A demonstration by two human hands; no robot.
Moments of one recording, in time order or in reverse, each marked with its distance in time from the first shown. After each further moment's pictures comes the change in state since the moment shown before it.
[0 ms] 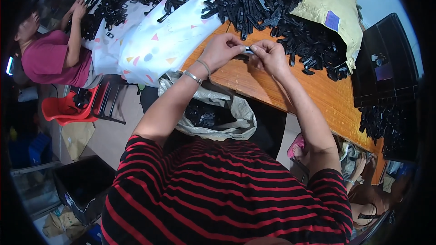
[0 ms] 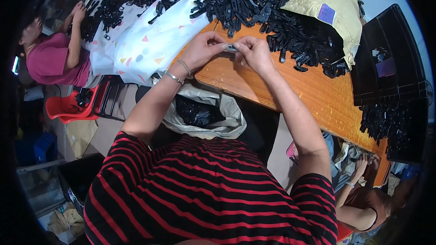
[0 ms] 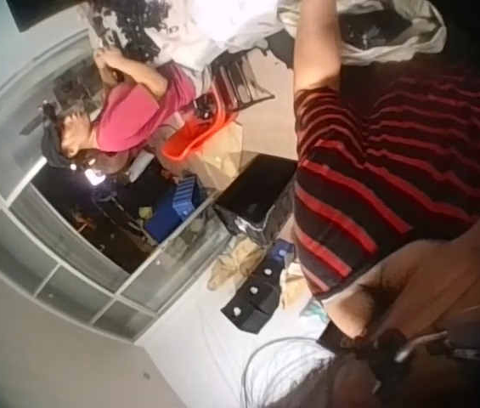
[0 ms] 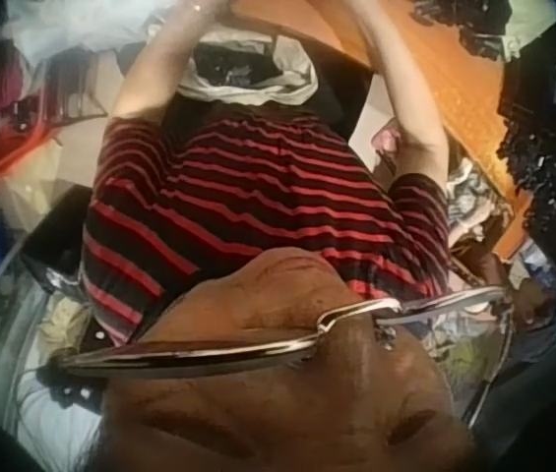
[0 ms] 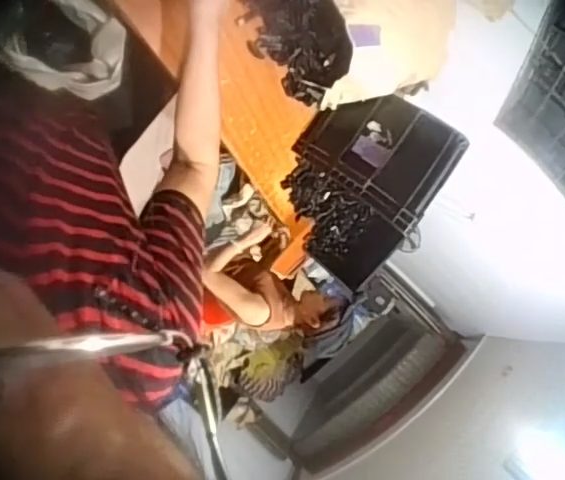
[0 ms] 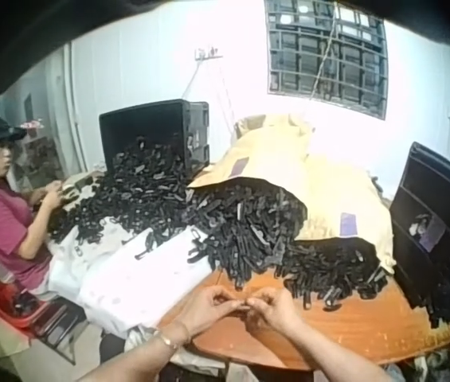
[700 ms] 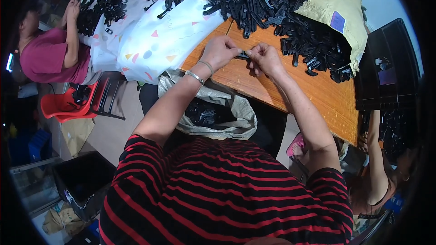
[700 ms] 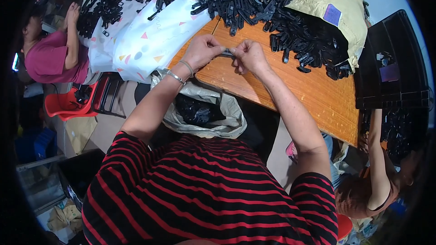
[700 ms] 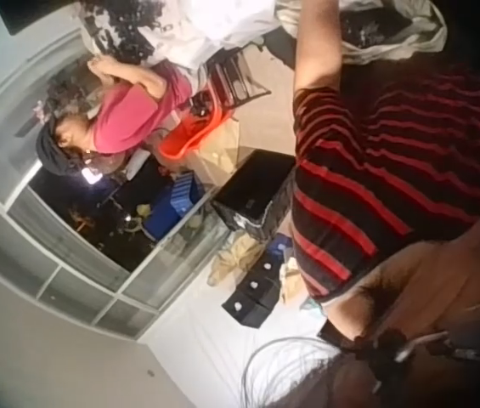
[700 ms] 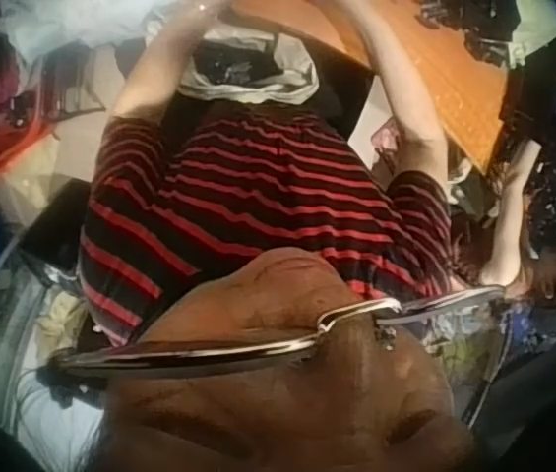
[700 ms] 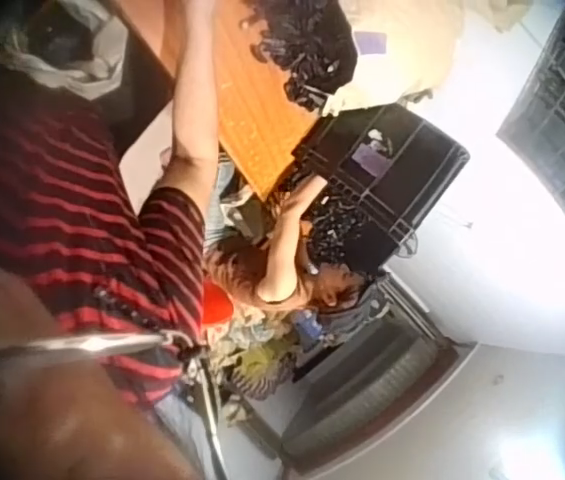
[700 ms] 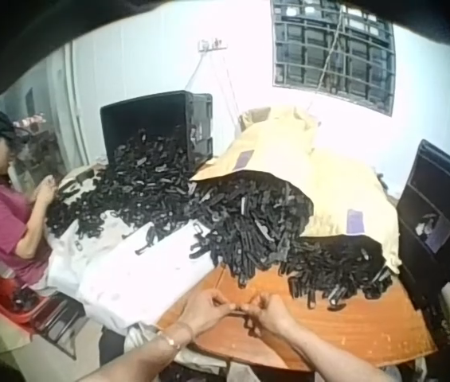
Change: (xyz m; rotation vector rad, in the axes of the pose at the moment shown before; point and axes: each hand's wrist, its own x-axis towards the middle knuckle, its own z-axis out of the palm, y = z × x) left_hand 0.000 -0.021 0.002 0.186 0.088 -0.192; right_hand 0.002 0.004 0.016 0.078 0.002 0.290
